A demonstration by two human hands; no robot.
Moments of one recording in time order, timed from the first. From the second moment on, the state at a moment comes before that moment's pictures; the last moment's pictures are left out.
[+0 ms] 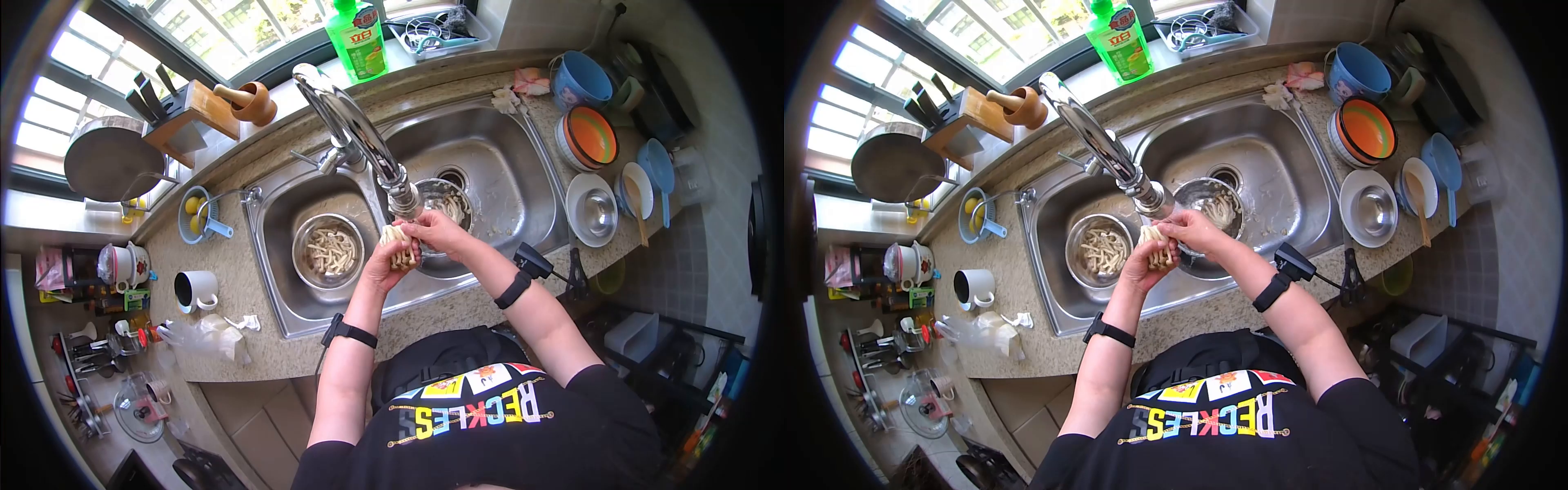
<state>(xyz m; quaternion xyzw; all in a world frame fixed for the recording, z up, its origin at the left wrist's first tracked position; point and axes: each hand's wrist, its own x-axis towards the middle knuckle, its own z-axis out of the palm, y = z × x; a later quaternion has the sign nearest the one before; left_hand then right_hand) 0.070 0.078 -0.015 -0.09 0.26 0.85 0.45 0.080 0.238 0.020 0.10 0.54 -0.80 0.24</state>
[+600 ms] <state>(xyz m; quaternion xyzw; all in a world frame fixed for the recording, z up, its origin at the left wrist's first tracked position) 0.059 0.080 -0.010 -0.02 0.21 0.81 0.54 0.082 0.232 0.020 0.16 0.62 -0.76 0.11</state>
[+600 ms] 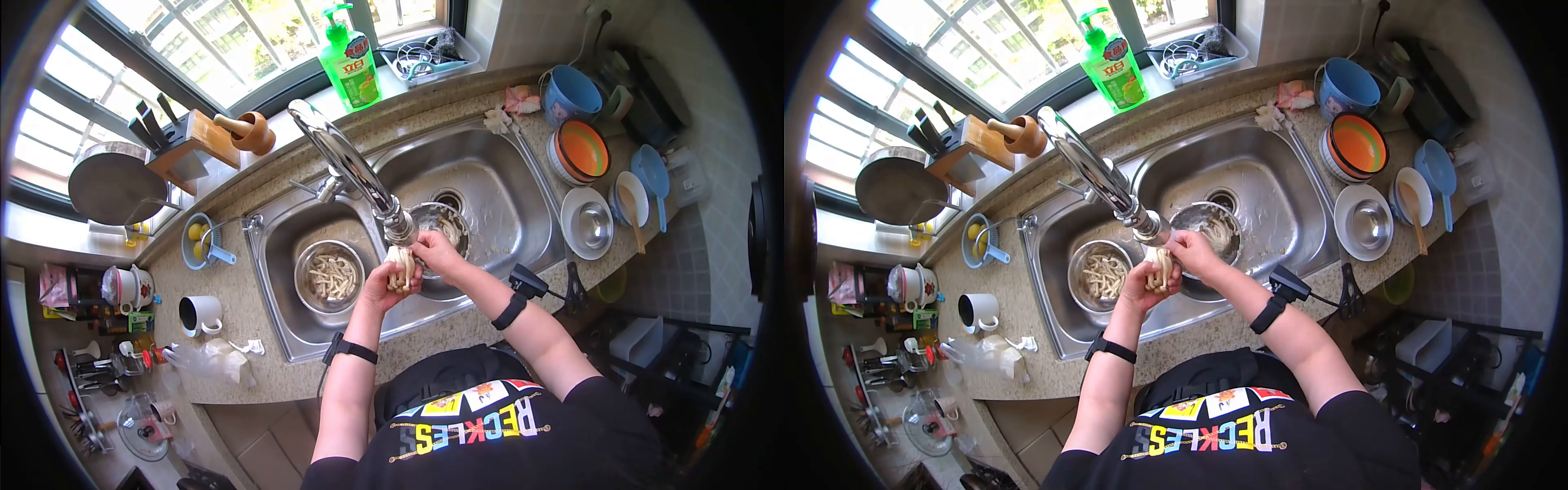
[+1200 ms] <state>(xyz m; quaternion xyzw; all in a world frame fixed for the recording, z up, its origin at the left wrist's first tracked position) 0.064 0.087 -0.003 -0.10 0.38 0.82 0.42 0.089 0.231 0.009 0.13 0.61 -0.77 0.08</state>
